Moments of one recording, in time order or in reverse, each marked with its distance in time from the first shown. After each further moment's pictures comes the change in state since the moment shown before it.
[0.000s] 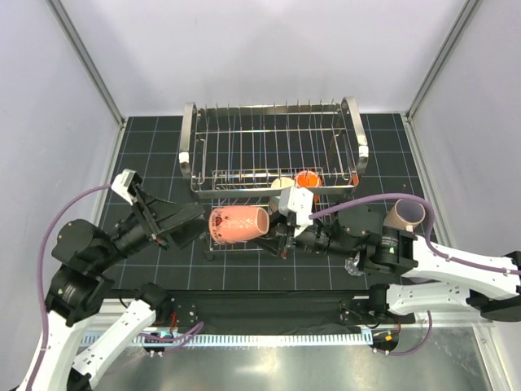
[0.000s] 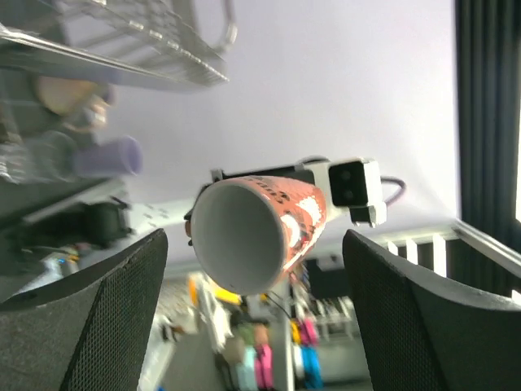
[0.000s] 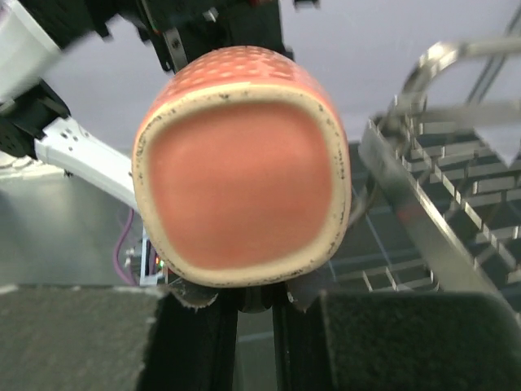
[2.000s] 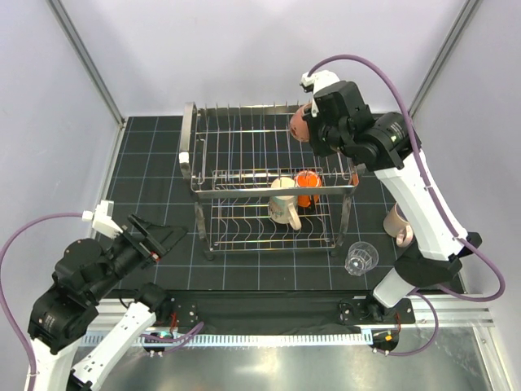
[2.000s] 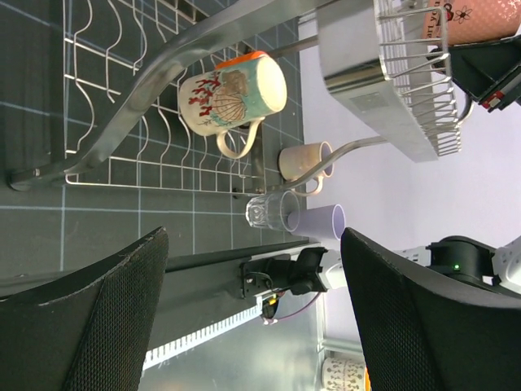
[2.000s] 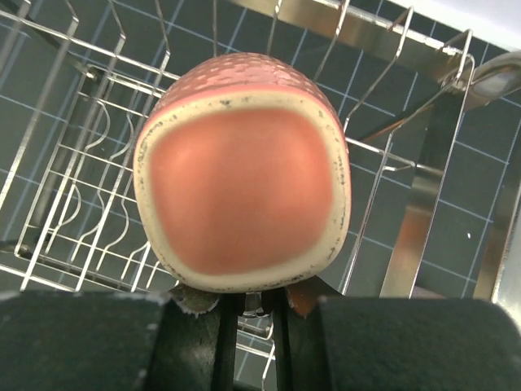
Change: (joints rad) left arm 0.000 -0.143 0.040 -0.616 -0.474 0.480; right arm -0.616 0.609 1.114 -1.238 0.391 0.206
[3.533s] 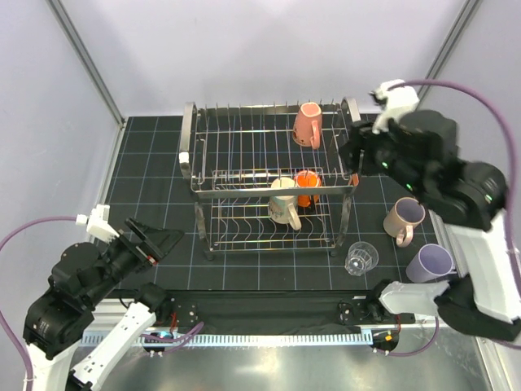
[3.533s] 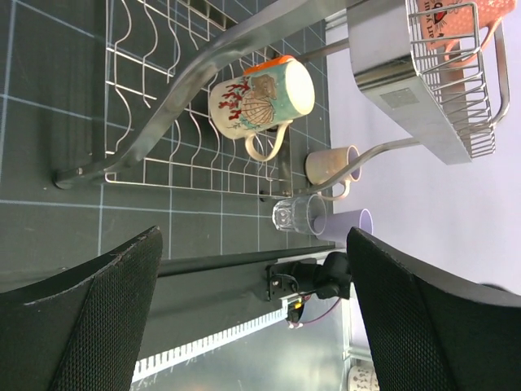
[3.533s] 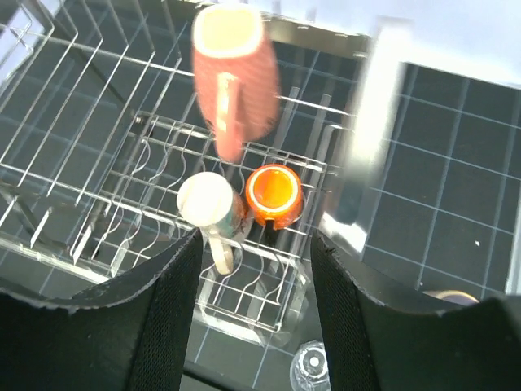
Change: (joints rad) left arm 0.000 -0.007 0.020 -0.069 -0.047 0.055; right arm -0.021 -0.350 -0.208 0.093 -0.035 0.024
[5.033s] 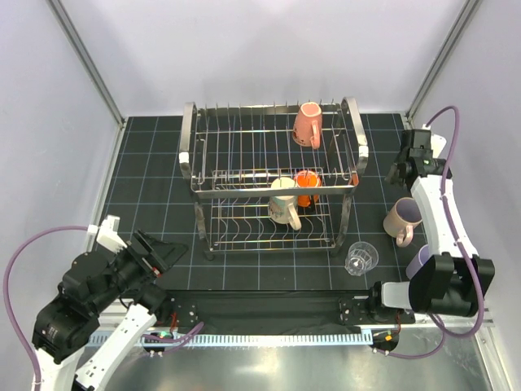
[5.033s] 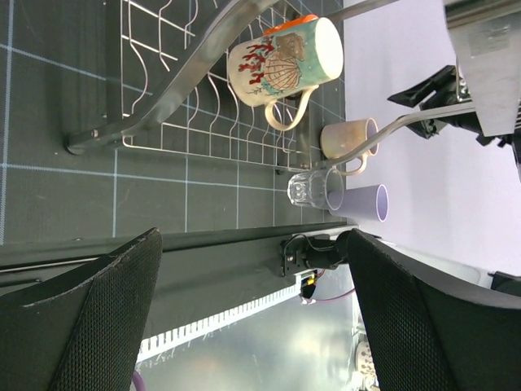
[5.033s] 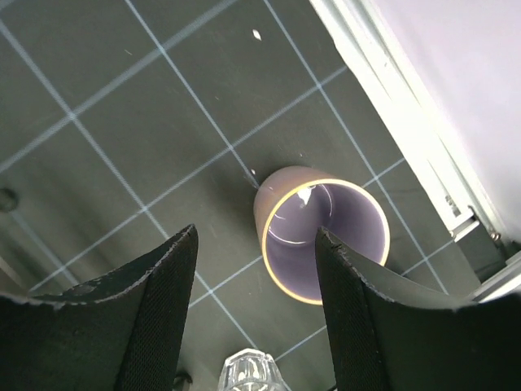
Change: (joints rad) left arm 0.000 -0.112 -0.116 -0.044 0.056 -0.008; right arm -0.808 0.034 -0.829 0.377 0.073 0.174
